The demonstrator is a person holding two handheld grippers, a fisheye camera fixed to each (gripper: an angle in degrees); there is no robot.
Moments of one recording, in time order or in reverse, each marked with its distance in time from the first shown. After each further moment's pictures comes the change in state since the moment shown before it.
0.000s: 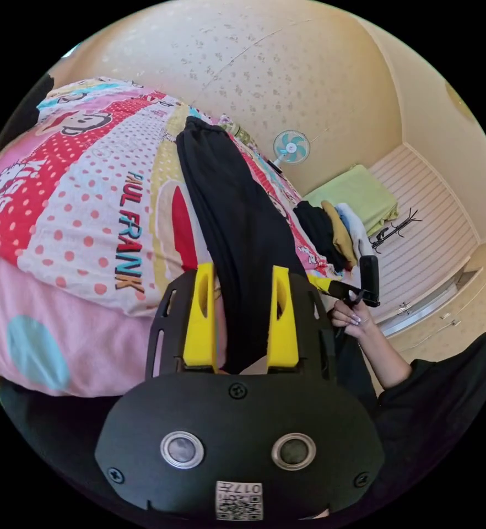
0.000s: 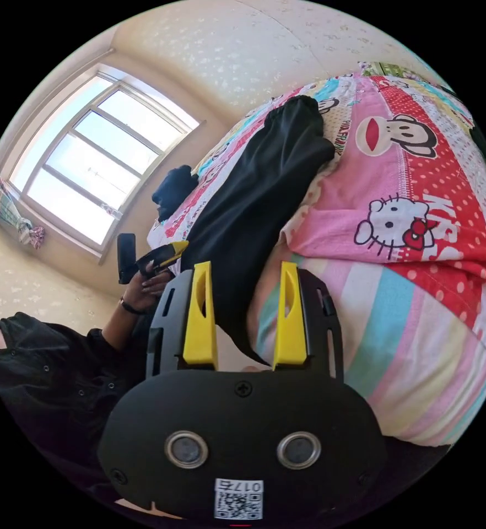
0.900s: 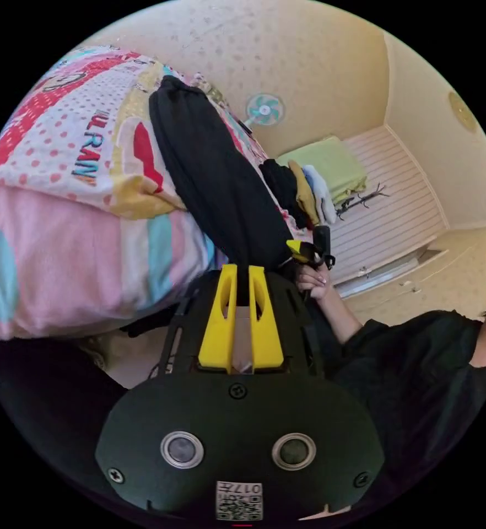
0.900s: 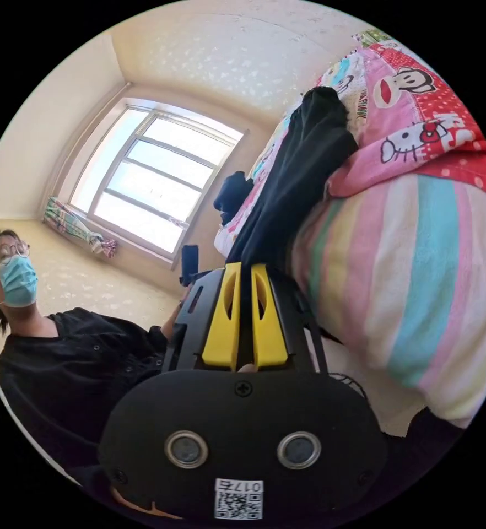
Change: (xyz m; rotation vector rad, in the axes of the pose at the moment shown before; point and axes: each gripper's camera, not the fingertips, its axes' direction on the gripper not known) left arm 0.048 0.077 -0.017 -0.241 0.288 0.087; right arm 0.138 0.116 -0.086 0.095 -0.565 -0.052
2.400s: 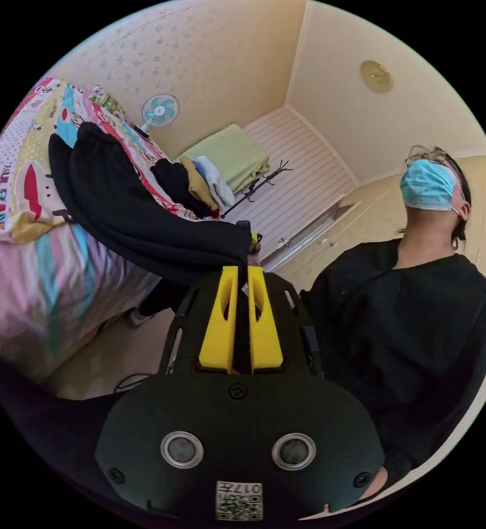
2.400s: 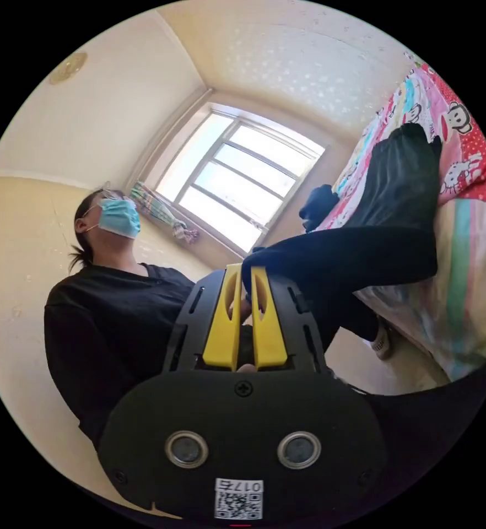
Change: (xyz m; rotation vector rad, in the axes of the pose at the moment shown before) left arm 0.093 0.077 -0.035 0.045 0.429 0.259; right arm -0.054 0.088 -0.020 0.074 -0.440 -0.134
